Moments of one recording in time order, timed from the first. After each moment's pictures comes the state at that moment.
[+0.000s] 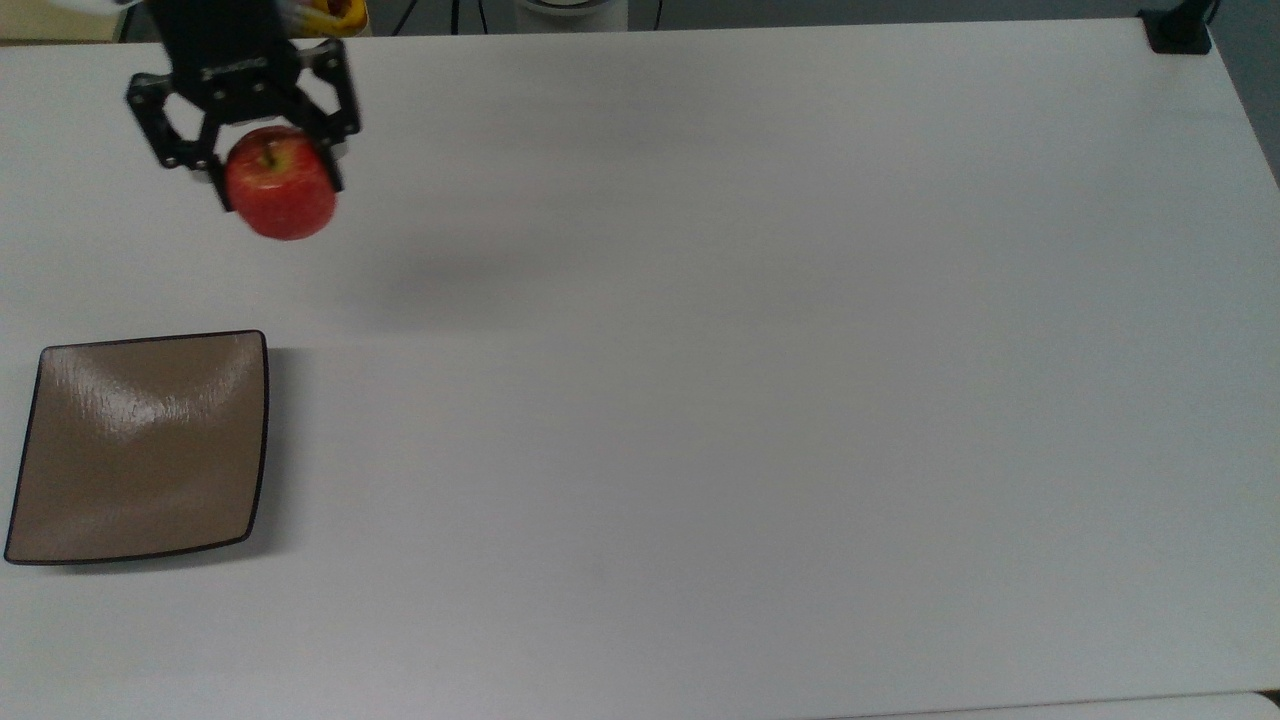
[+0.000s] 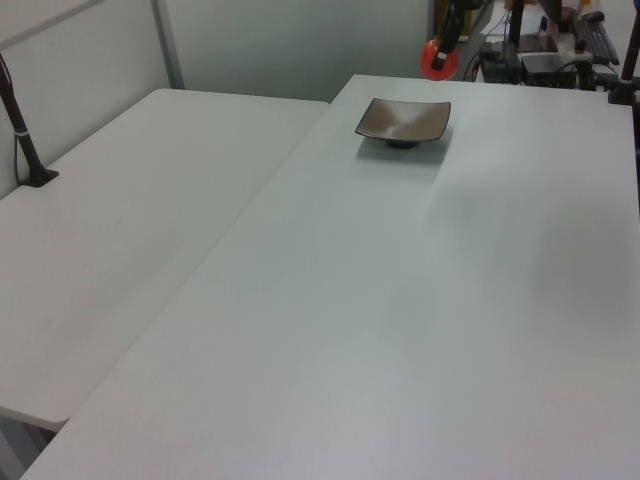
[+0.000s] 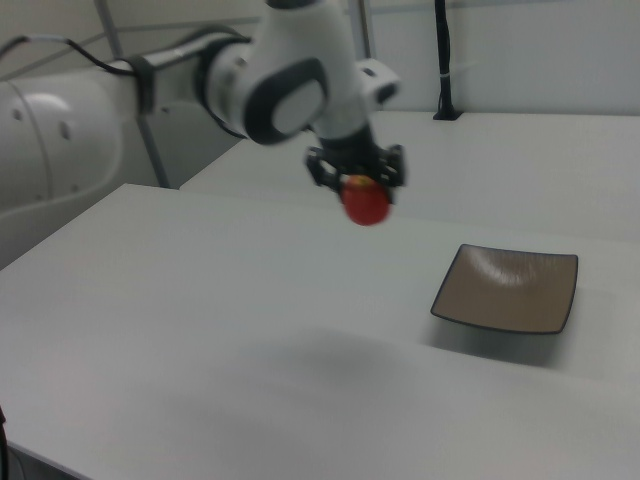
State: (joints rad) arm -0.26 0.22 0.03 -1.55 0.18 2.09 -0.61
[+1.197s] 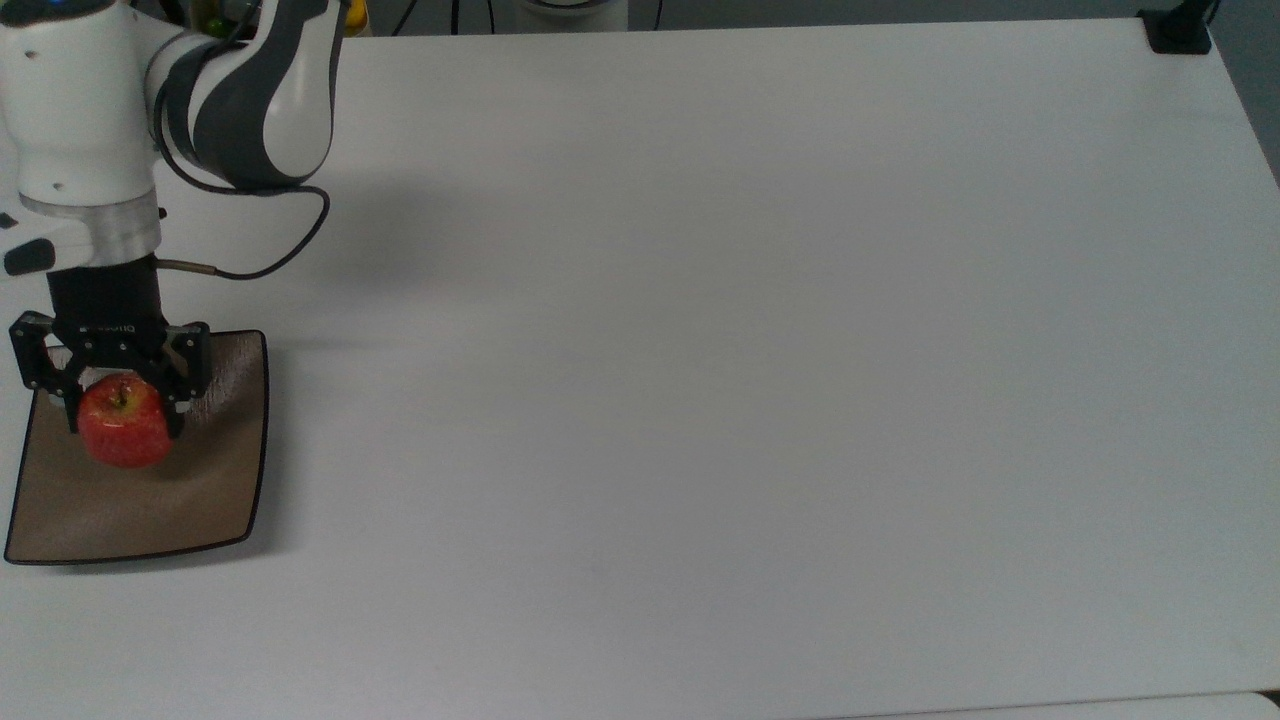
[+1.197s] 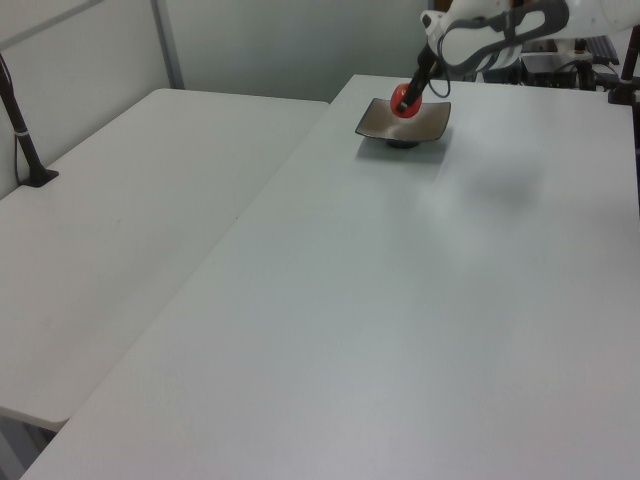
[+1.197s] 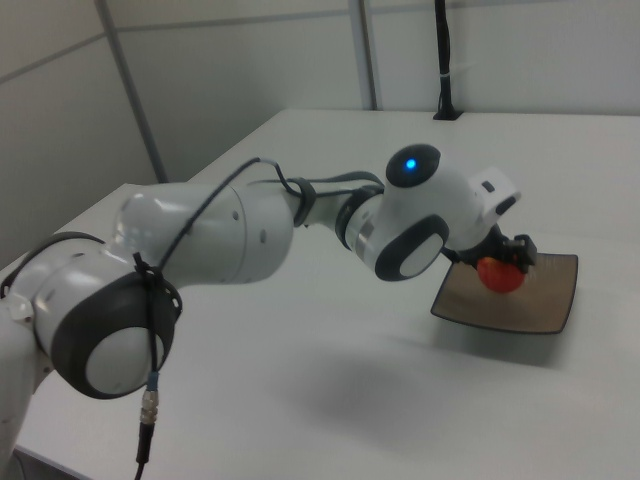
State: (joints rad) arm -0.33 0.71 0.00 -1.36 0.20 2.68 -0.63
